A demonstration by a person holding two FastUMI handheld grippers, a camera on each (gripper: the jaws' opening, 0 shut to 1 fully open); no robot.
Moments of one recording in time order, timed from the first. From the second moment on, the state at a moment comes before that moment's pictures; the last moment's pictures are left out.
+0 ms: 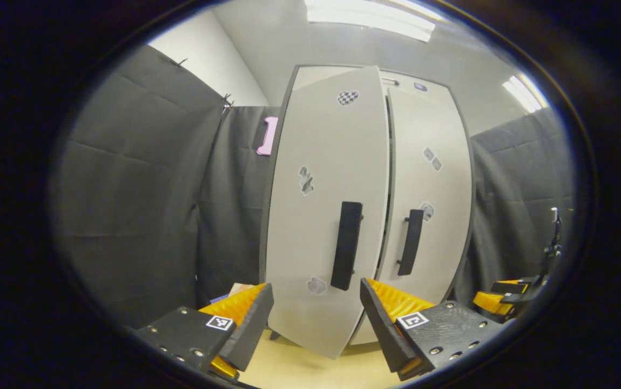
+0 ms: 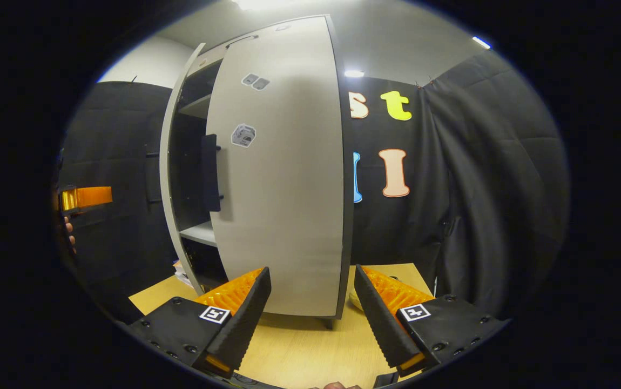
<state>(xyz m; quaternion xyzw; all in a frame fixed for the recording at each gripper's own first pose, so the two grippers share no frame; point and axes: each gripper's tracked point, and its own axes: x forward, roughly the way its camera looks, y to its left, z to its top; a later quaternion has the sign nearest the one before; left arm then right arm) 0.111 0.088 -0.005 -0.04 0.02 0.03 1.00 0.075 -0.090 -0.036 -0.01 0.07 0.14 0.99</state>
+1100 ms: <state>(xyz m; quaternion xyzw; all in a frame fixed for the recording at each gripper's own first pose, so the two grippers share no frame) 0.065 0.162 -0.028 -0.06 0.01 0.04 1.00 0.020 -0.080 0.005 0.02 0.04 0.04 1.00</state>
